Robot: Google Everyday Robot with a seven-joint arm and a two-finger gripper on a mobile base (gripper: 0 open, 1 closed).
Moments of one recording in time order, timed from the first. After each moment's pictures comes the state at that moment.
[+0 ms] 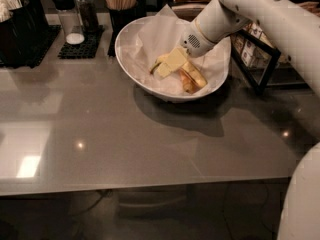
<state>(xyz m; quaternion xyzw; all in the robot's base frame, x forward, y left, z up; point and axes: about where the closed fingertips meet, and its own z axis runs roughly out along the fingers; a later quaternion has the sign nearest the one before) 0.669 -0.040 0.863 -0.44 0.84 0.20 0.24</state>
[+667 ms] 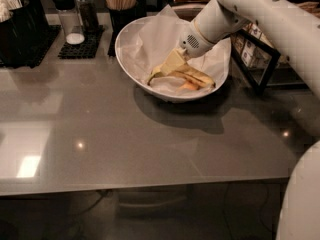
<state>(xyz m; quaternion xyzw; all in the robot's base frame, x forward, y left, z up) 0.669 -0.040 0.863 -0.44 0.84 0.20 0.24</state>
